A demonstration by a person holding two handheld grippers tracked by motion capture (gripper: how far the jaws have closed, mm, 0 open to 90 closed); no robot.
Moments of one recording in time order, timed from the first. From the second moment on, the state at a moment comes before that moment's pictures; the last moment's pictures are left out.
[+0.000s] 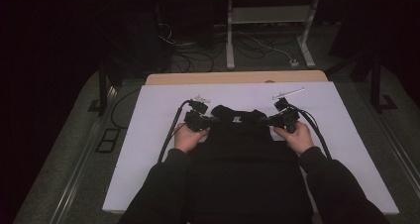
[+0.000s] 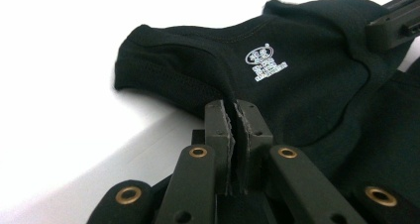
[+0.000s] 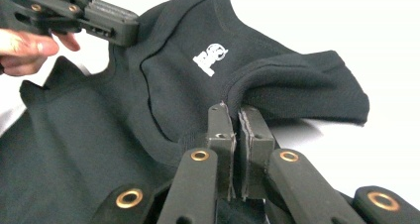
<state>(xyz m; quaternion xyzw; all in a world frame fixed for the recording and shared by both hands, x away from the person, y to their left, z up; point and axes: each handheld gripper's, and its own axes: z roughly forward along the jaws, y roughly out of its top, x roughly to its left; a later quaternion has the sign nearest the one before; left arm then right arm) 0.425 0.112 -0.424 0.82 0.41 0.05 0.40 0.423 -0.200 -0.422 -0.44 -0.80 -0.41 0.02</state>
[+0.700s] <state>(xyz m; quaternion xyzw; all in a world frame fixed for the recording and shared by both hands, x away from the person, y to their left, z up) 0.398 0.131 -0.391 0.79 0.39 0.06 0.46 0.403 -0.211 -0.393 -0.42 -0.78 -0.47 0.03</state>
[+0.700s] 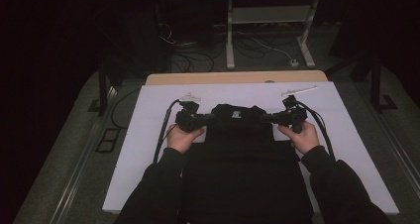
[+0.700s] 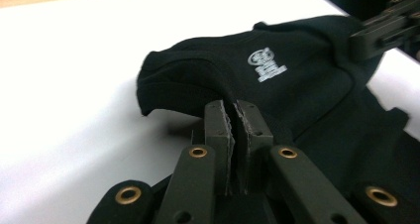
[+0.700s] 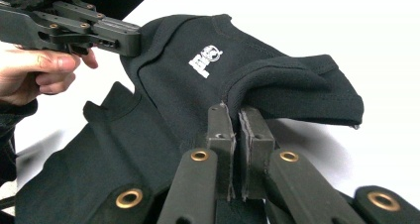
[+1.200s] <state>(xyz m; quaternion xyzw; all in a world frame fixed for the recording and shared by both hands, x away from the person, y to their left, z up) 0.378 0.134 -0.382 0.79 0.39 0.05 0.48 0.381 -0.213 -0.377 -0.40 -0.78 -0.48 0.03</state>
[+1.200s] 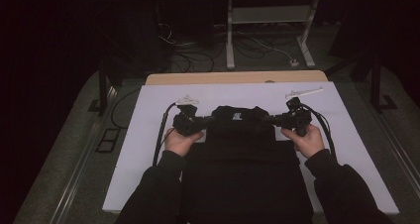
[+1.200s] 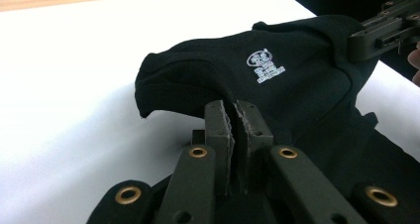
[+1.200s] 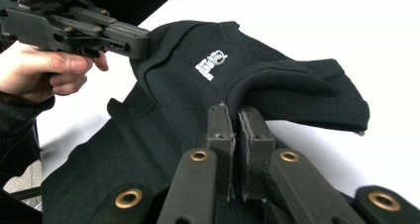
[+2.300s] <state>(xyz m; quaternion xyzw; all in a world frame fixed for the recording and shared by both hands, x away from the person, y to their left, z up) 0.338 0.131 -0.381 0.80 0.37 0.03 0.46 0.343 -0.218 -0.376 -0.38 -0.79 -0.47 0.04</state>
